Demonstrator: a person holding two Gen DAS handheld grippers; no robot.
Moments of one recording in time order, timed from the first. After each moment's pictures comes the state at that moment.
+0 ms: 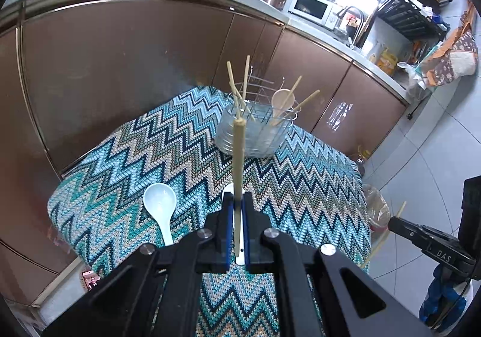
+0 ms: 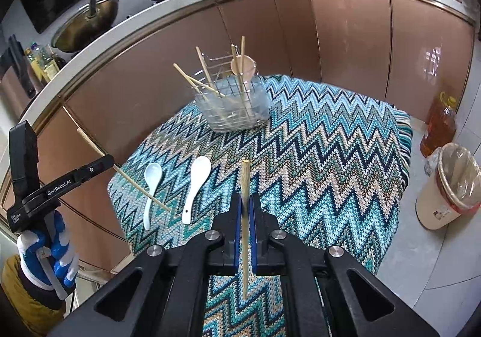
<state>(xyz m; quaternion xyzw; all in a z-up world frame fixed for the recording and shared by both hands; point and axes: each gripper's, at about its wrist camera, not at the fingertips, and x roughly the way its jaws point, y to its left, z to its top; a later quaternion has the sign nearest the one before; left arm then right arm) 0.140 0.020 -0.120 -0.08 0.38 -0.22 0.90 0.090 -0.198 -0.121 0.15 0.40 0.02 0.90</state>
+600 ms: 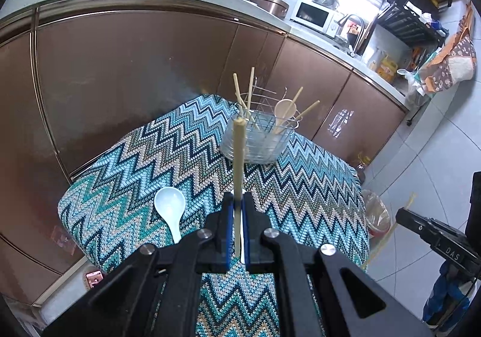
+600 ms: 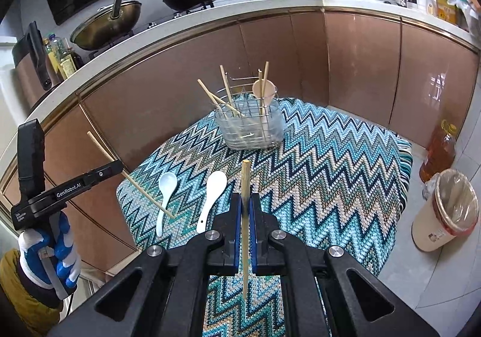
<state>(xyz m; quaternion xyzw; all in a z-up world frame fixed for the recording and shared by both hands) 0.134 0.036 -0.110 -0.08 0.37 -0.21 0.90 0.084 -0.175 -0.094 0.12 0.37 0.04 0.92</state>
